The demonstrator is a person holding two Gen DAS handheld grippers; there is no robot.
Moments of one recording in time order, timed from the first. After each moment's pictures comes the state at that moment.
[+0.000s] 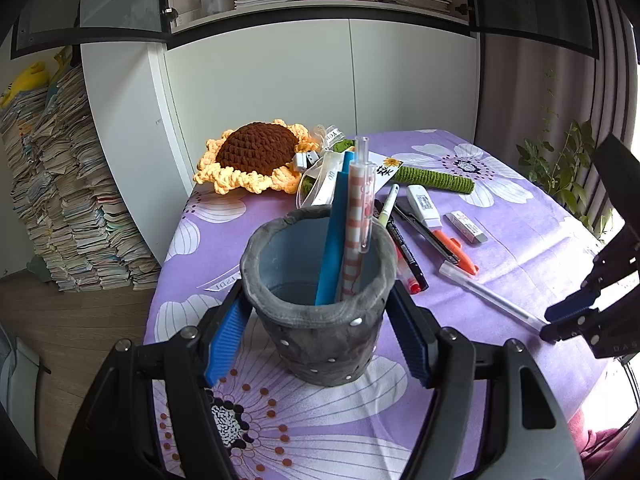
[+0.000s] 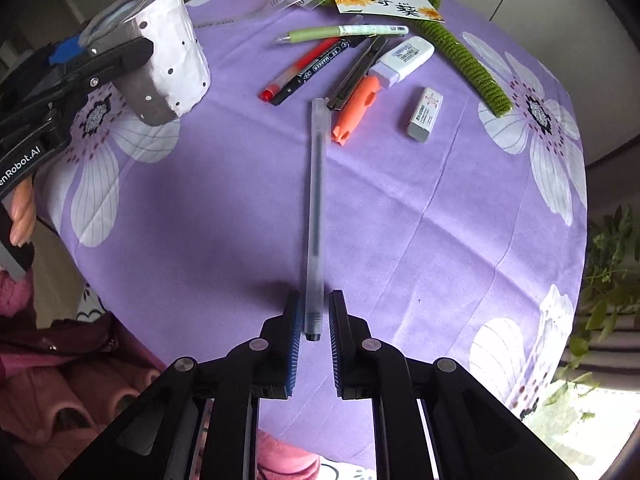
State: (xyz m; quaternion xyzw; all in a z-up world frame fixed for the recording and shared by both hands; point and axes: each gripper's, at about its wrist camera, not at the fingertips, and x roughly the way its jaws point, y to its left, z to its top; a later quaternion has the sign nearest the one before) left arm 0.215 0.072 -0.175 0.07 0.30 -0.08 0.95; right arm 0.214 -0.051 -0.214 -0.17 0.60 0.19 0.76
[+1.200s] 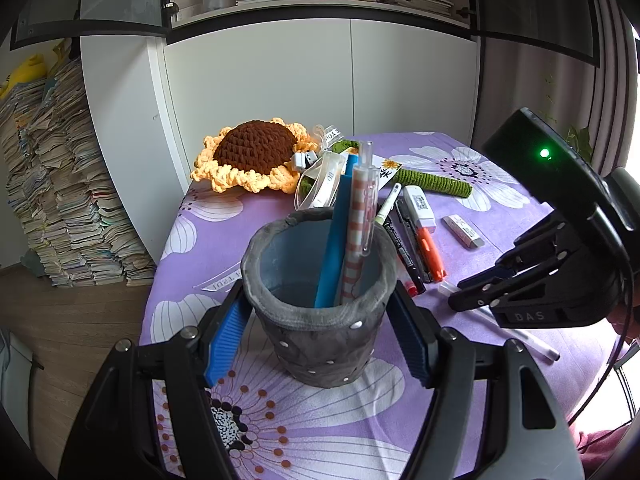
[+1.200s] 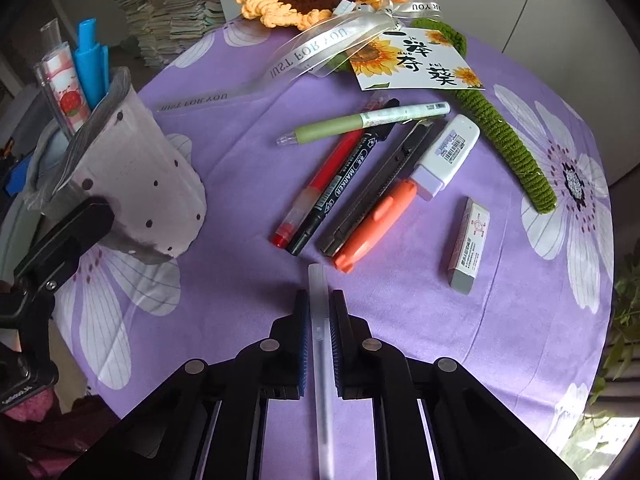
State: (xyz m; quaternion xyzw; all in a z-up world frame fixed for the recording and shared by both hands) left arm 0.220 0.074 -0.174 0.06 0.30 -0.09 0.95; right arm 0.286 0.000 -0.215 -0.13 0.56 0.21 0.79
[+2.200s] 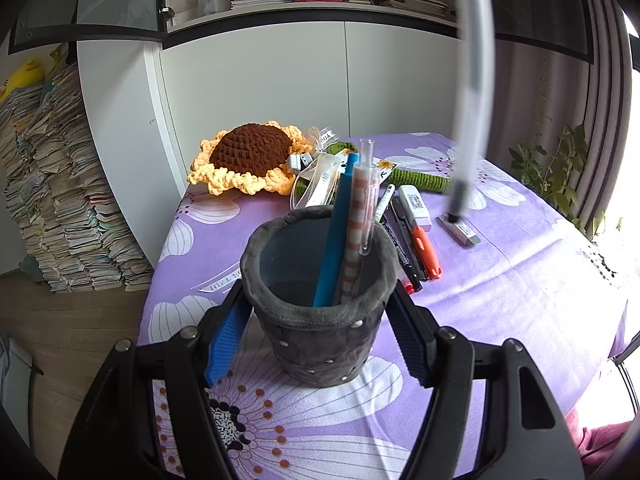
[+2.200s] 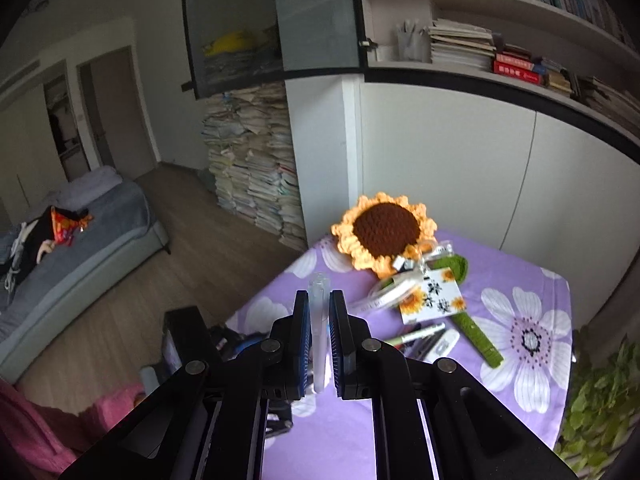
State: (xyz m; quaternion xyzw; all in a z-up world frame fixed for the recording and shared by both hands) left arm 0.216 0.073 -0.175 0.07 0.30 -0.10 0.95; right arm 0.195 -0.016 -0.006 -0.05 0.29 0.33 0.90
